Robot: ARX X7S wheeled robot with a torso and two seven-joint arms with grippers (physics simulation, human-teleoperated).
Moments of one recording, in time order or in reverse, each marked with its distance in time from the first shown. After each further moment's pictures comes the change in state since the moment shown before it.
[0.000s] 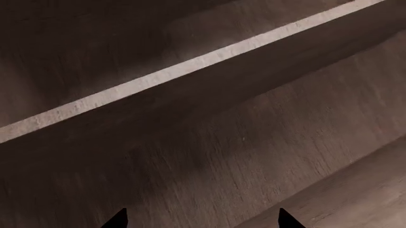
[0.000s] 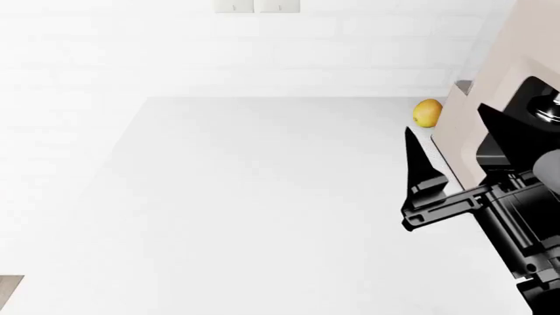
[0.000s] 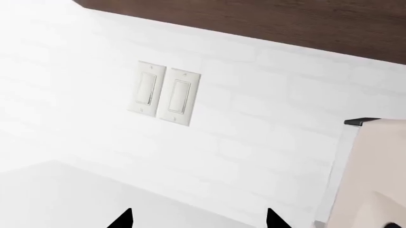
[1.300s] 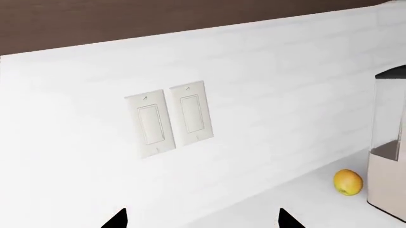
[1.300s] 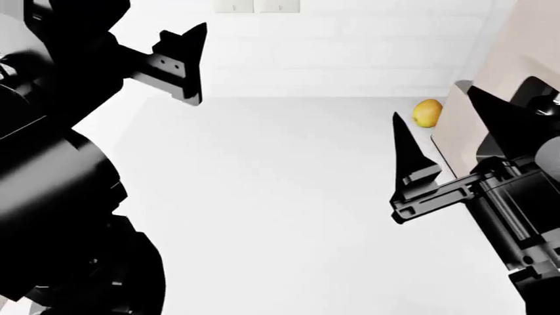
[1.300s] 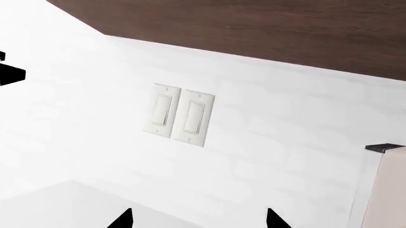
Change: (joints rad) left arm 1.116 0.006 0.073 1.159 0.587 -0.530 0.609; right arm 0.097 -0.007 -0.050 -0.012 0.060 -0.001 0.029
